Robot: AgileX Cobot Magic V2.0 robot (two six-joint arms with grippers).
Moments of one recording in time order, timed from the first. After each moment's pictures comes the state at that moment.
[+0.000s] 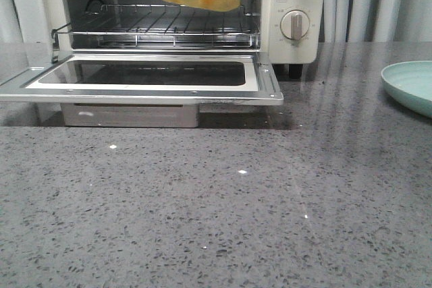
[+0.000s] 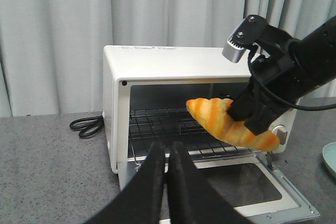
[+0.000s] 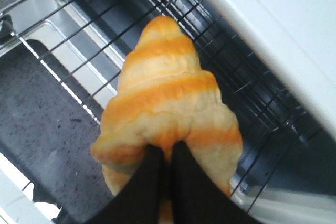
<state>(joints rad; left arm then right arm) -0.27 0.35 -0.65 -0.18 0.40 0.06 0.76 1.95 -2.10 -0.36 1.10 0.01</state>
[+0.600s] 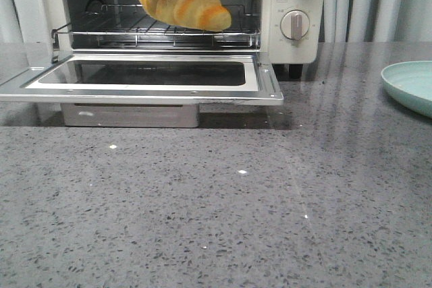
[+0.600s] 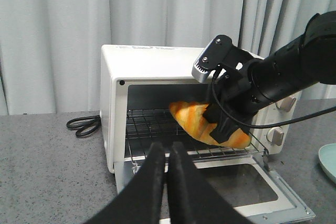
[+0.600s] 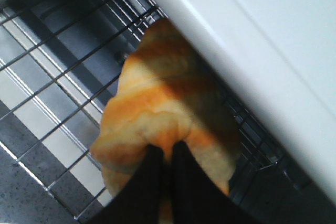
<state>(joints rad) -0.27 0.35 -0.65 -0.19 0.40 0.06 0.73 2.07 -2.14 -0.45 1.00 0.01</state>
